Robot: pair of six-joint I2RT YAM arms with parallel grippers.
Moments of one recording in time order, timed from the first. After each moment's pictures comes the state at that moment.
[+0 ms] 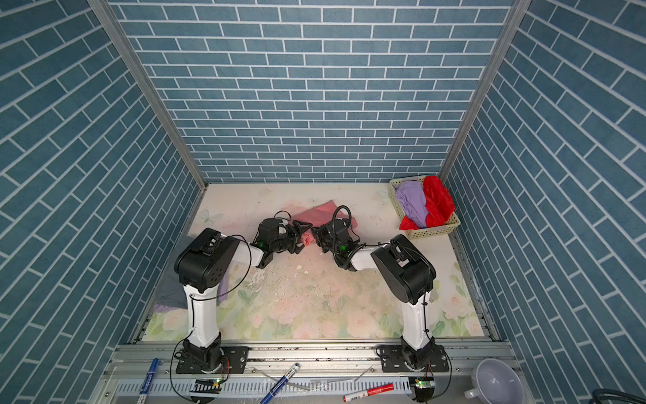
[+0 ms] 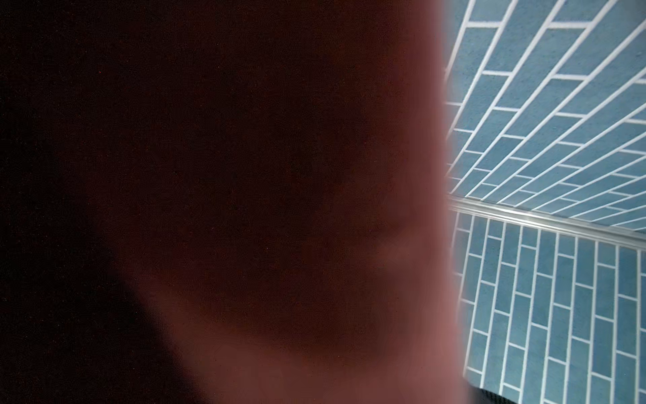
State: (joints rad) left arm -0.40 2.06 0.90 0.77 0.49 -1.48; right arm 0.71 1.96 0.97 0.61 -0.10 1.57
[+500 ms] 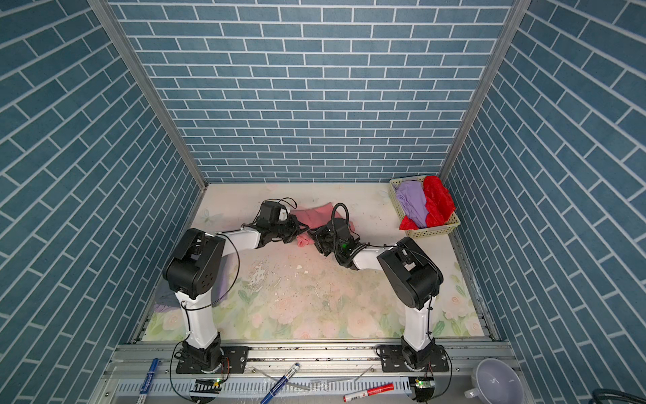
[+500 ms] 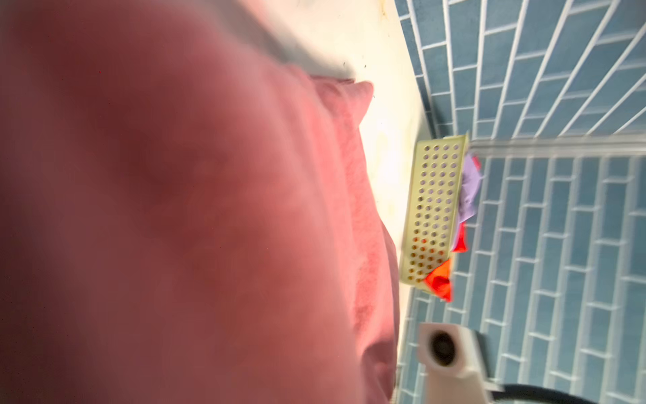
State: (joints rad) left arm -0.36 1.93 1.19 0.01 0.52 -0.93; right arm 0.71 1.85 0.97 0.43 -0.25 1.48
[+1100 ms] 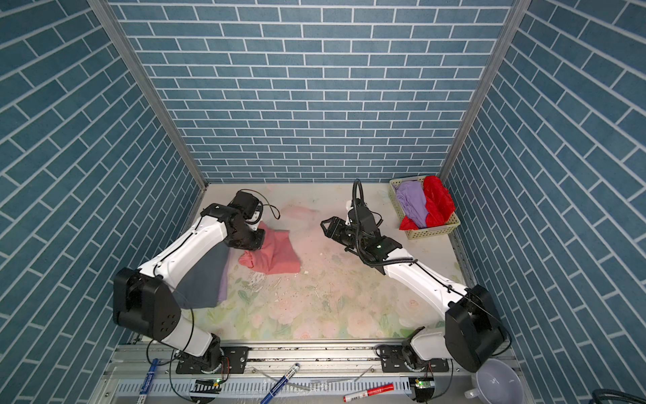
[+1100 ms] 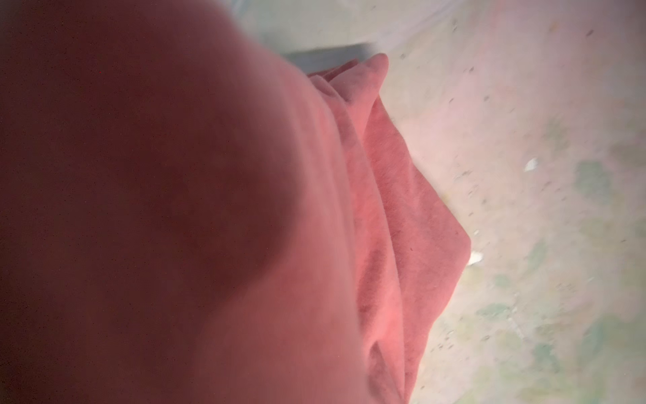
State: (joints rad) left arm -0.32 1.52 1.34 -1.14 -0.06 -0.15; right arm 0.63 1.34 0.97 -0.08 -0.15 0.90
